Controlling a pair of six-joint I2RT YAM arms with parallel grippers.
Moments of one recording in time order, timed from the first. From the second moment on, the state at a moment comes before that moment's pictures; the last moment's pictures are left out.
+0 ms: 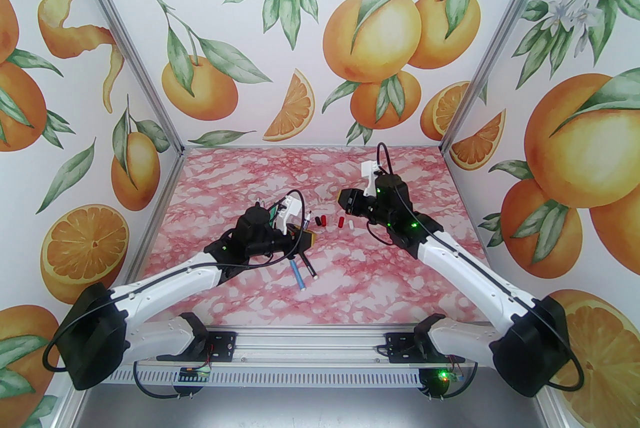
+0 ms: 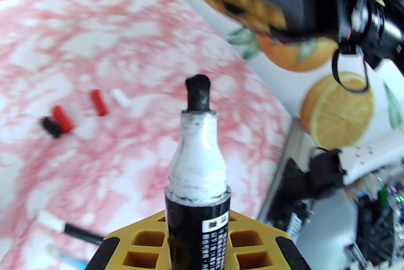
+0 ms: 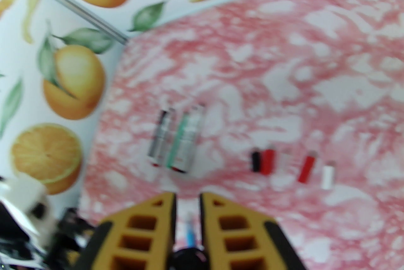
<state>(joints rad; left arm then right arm) -0.74 1.20 0.67 0.12 0.36 -0.45 0.47 1.23 0.94 -0.25 -0.16 0.60</state>
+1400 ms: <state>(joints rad) -0.74 1.13 0.67 -0.05 0.21 -0.38 0.33 1.83 1.13 -0.50 -0.01 0.36</state>
